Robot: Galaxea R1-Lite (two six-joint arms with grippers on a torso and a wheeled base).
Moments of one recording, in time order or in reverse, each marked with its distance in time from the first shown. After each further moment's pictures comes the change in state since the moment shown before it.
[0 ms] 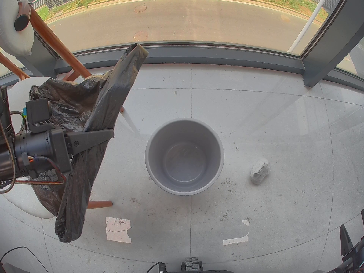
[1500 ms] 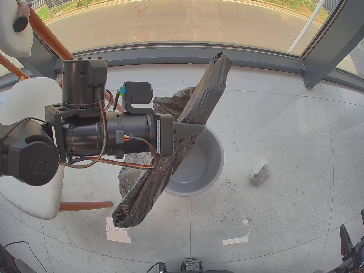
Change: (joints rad) left arm -0.265 0.393 -0.337 0.001 0.014 0.003; right arm 0.000 0.000 0.000 0.000 0.000 0.003
